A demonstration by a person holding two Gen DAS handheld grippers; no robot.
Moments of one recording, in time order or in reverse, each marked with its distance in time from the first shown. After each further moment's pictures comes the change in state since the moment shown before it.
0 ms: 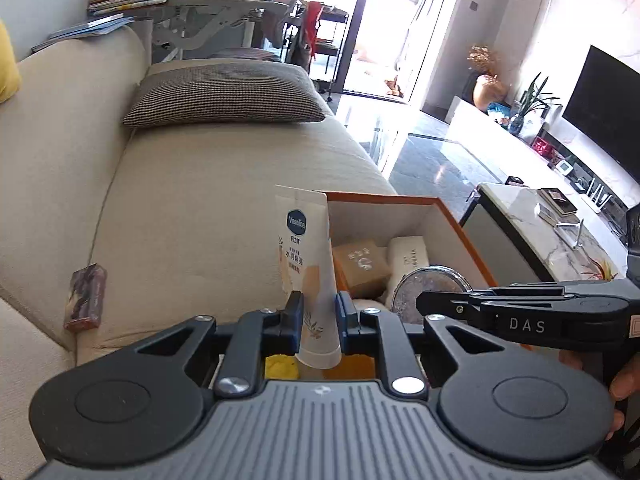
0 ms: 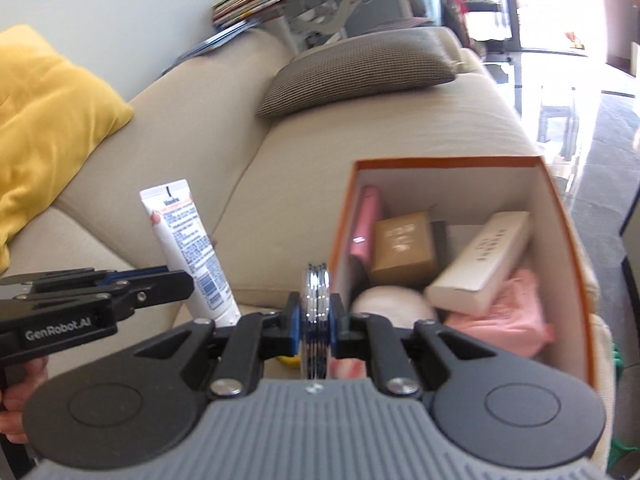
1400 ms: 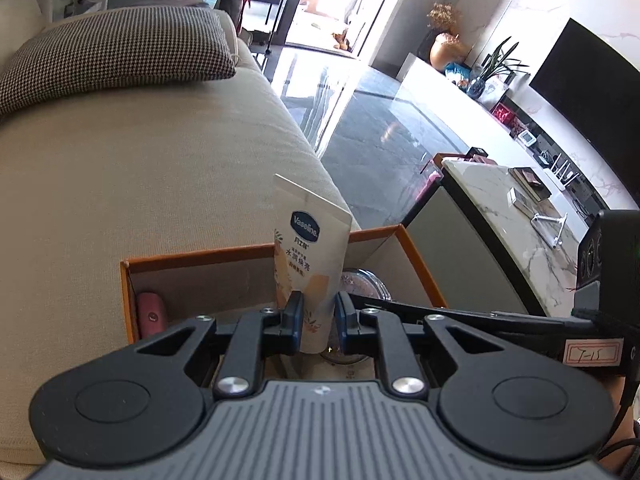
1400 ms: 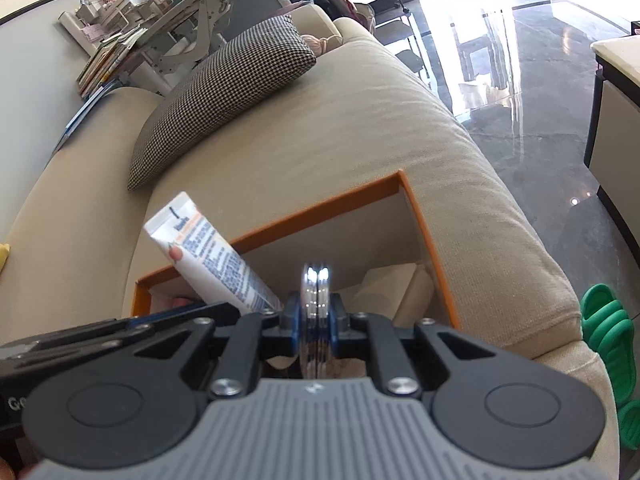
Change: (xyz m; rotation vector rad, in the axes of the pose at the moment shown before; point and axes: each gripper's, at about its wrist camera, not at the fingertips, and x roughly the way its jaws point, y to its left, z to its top) left arm 0.216 -0.059 0.078 0.013 0.129 -0.176; right arm 0.115 -0.157 0.067 0.337 0.008 -0.076
